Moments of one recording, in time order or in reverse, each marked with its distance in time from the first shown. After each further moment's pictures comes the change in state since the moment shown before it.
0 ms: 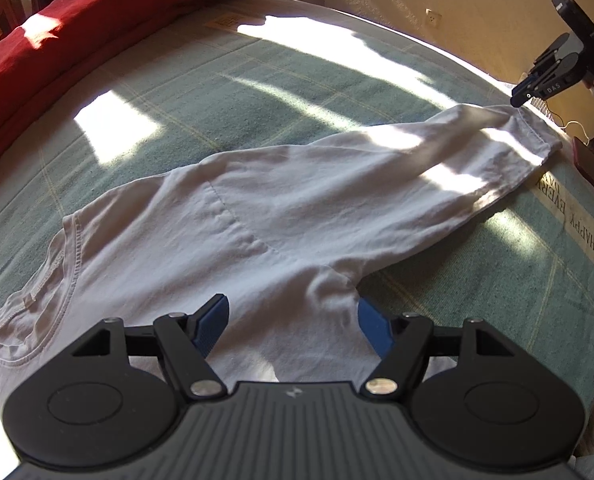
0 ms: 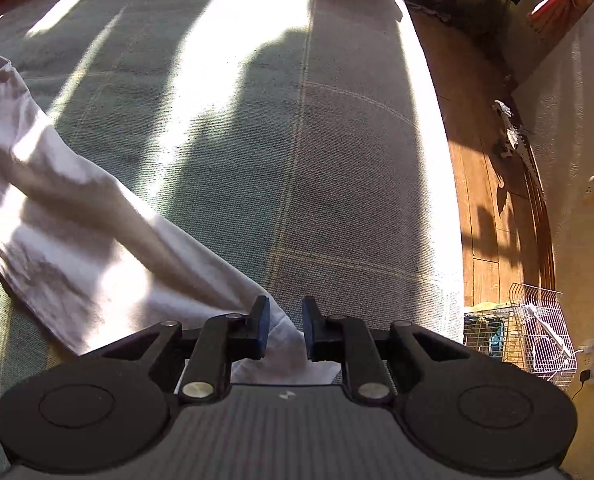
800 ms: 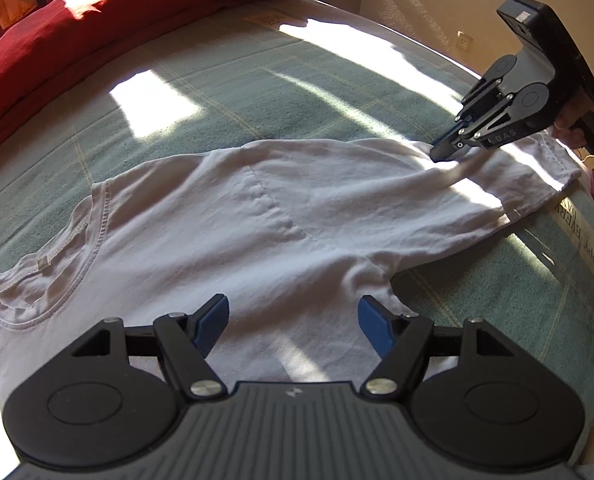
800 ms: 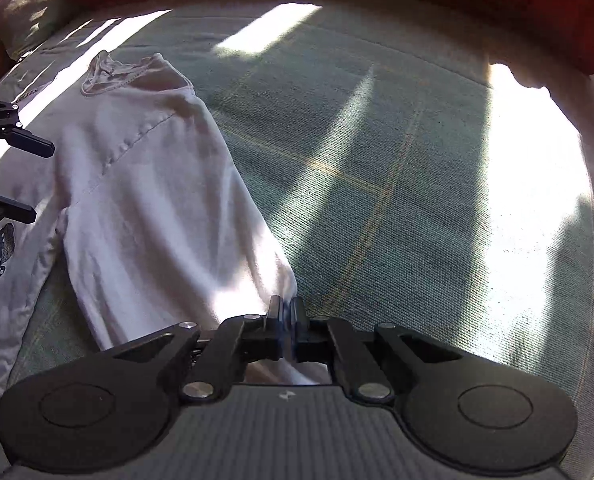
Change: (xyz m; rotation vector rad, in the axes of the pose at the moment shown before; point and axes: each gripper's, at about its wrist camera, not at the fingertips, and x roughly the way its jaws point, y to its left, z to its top) left arm -0.001 0.019 -0.011 -0.103 -0.029 0.024; right arm 0.037 0.156 0.094 -0.330 -0.133 0.355
